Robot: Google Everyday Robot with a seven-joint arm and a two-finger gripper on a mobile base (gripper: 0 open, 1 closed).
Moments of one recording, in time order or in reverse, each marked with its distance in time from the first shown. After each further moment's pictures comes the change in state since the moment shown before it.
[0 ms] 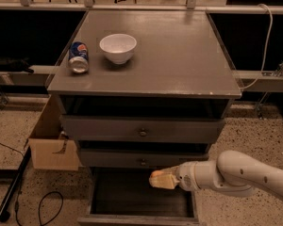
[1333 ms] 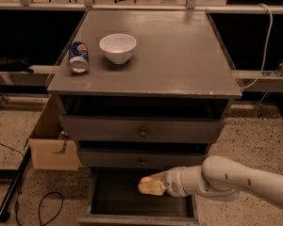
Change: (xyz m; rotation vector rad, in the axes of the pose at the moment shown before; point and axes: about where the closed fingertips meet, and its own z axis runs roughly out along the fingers) arm 0.013 0.017 0.040 -0.011 0.025 -0.033
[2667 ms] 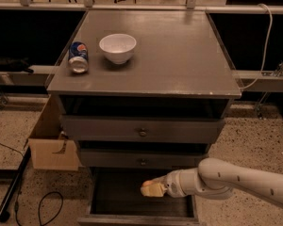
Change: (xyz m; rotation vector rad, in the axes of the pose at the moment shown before) arm 0.032 -0.044 0.033 -0.020 0.047 0.049
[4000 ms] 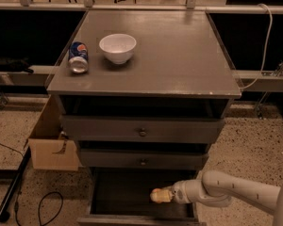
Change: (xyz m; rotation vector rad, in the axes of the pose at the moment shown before) arm 0.075 -0.102 0.052 -0.011 0.003 0.155
